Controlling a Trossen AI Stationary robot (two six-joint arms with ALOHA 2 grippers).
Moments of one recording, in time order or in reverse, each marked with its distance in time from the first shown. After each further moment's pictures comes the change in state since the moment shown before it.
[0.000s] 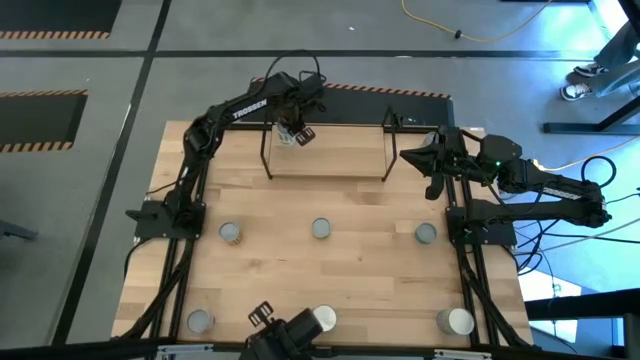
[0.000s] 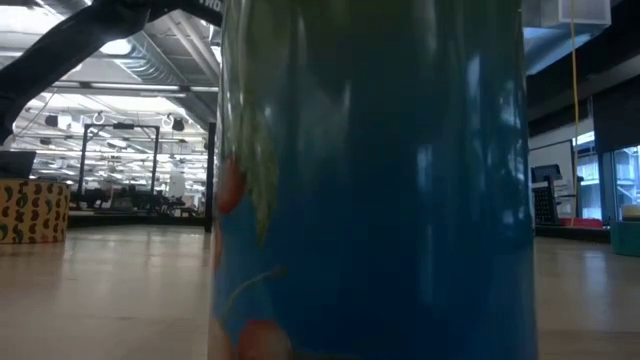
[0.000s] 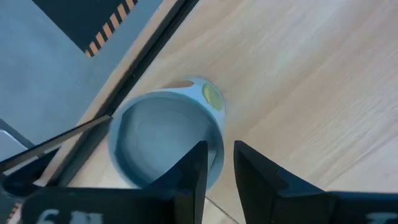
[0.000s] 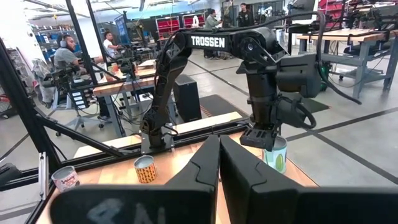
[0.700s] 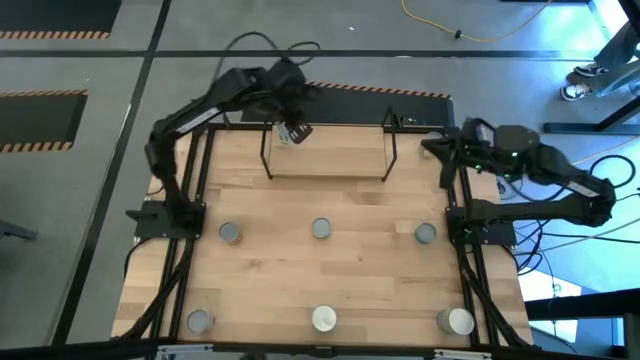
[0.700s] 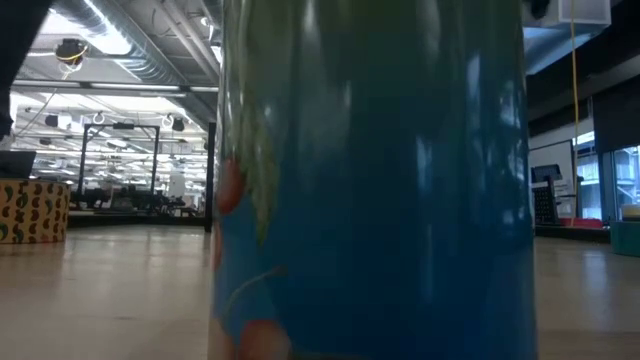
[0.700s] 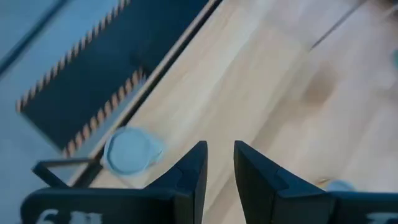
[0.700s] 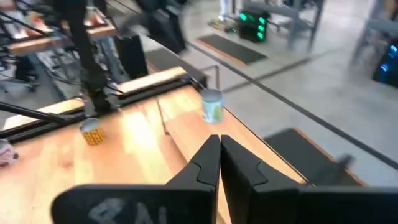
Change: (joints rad) left arm -0.167 -0.391 0.000 0.120 0.078 -0.032; right arm 0.000 0.030 0.299 -0.548 0.224 0.031
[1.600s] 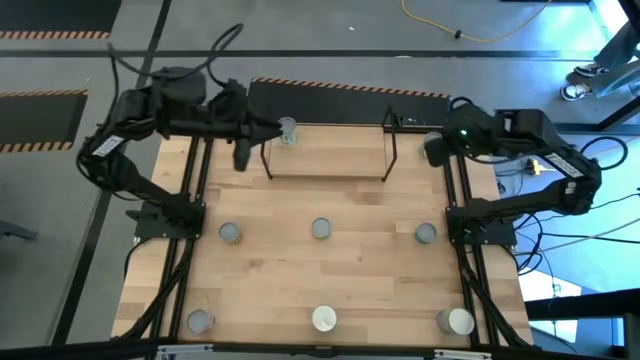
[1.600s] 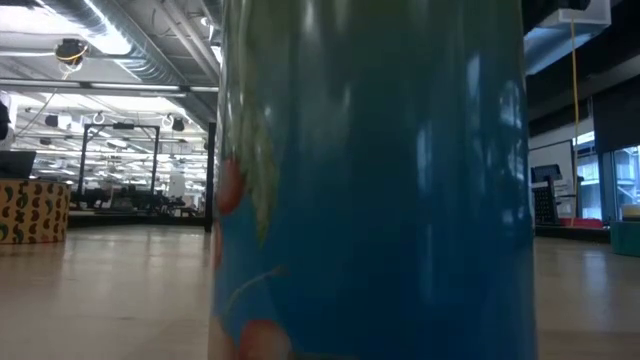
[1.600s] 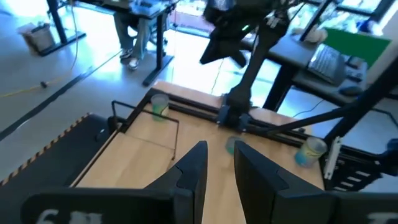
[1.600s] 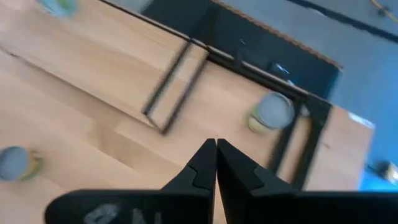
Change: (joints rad) left arm -0.364 -0.391 0.002 0.206 -0.013 -0.106; right arm -0.148 0.430 0.478 -0.847 0.145 0.499
